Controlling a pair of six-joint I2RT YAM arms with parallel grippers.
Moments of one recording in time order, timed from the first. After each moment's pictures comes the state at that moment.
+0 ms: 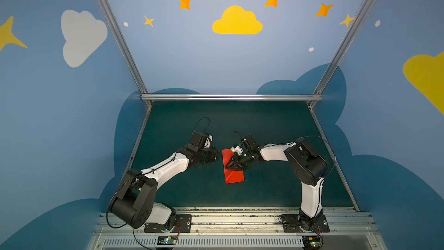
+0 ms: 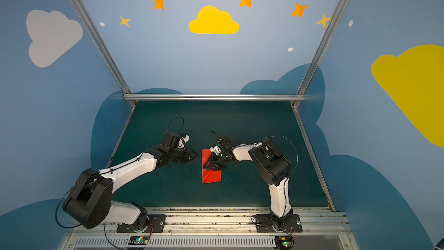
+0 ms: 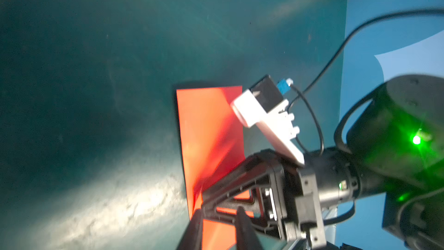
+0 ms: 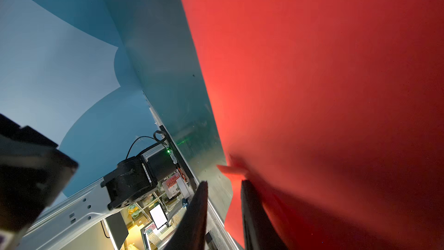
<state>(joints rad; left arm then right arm) -0.48 1.38 0.73 -0.22 0.41 -0.74 0.70 1.99 1.03 -0.11 -0.83 0.82</state>
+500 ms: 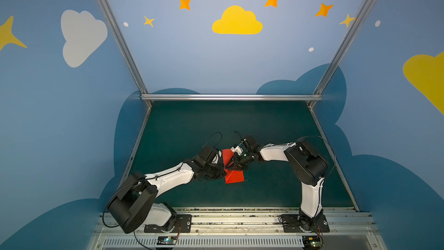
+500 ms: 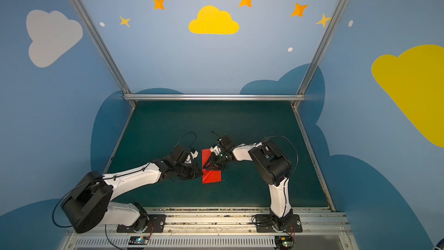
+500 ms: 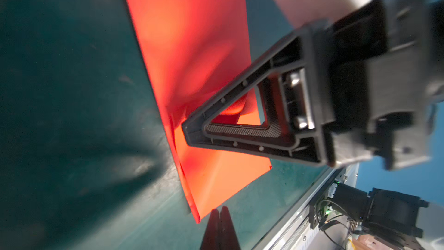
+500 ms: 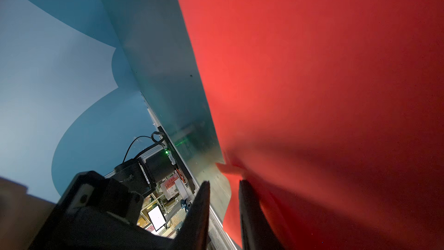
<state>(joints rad) -0.68 1.42 0.64 -0.19 0.40 -0.75 0.70 1.99 1.03 -0.11 -0.82 0.82</state>
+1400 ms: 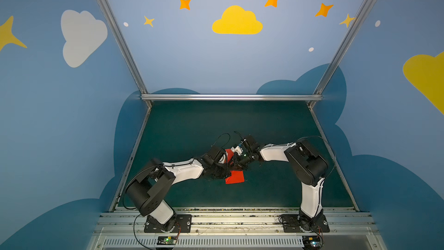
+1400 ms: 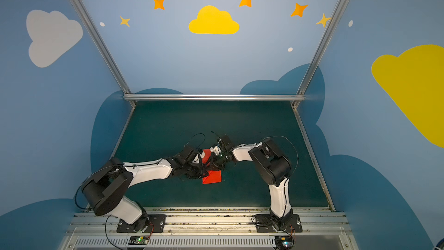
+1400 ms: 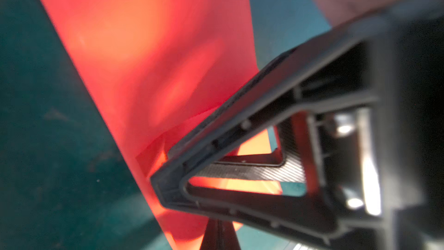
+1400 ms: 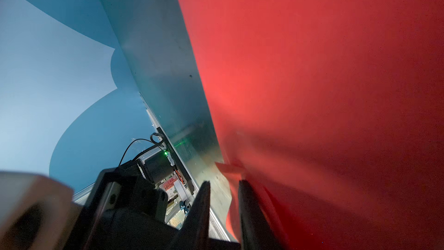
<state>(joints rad) -0.71 1.59 0.70 -0.12 0.39 -0.72 0.70 1.98 1.03 -0.11 -0.81 0.82</state>
